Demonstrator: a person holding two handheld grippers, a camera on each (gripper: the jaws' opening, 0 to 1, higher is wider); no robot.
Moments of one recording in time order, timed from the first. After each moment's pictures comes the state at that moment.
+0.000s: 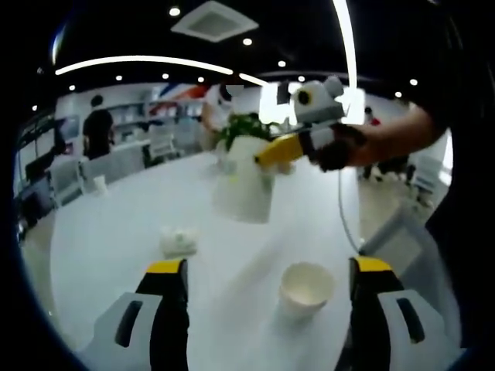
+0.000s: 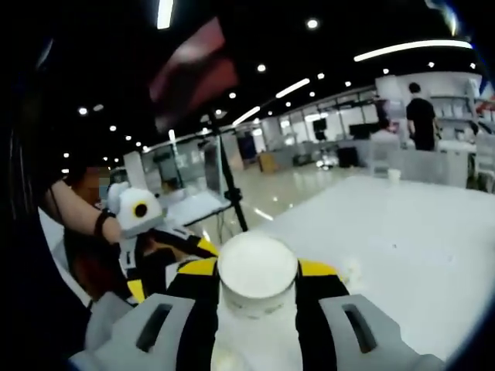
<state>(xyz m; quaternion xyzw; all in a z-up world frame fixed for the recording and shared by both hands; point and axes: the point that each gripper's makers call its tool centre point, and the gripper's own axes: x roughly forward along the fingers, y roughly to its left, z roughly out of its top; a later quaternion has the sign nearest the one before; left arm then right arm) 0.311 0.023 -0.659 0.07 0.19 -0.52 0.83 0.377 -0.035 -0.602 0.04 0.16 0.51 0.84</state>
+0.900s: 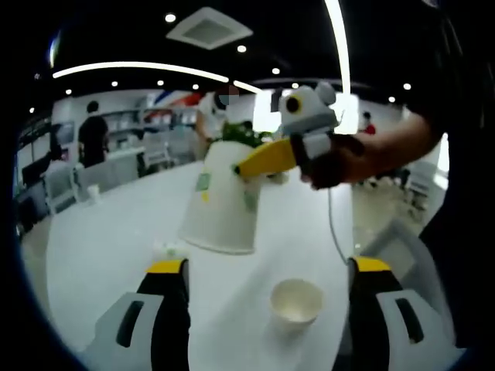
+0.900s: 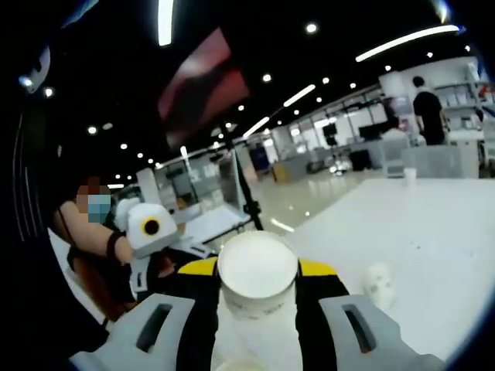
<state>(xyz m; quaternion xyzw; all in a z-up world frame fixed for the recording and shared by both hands) 0.302 0.004 -0.640 0.06 0.16 -0.54 0.83 0.361 -0.007 -0.587 0.10 0.15 0.54 0.82</state>
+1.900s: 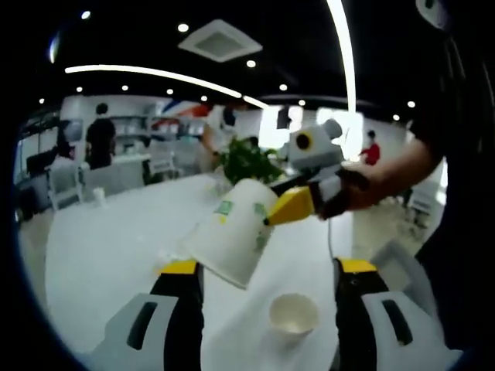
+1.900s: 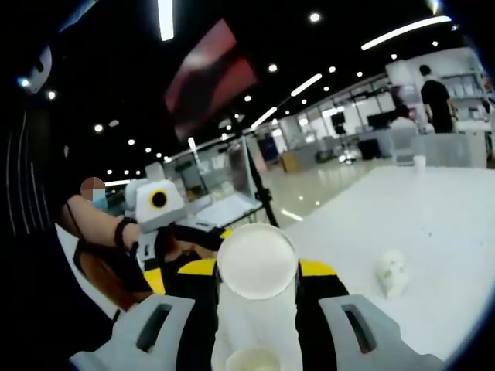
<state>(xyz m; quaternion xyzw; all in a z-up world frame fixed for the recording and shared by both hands) 0.307 0.016 -0.617 0.01 0.14 -0.52 0.84 0.342 -0.005 -0.605 0.09 0.18 0.56 0.80</state>
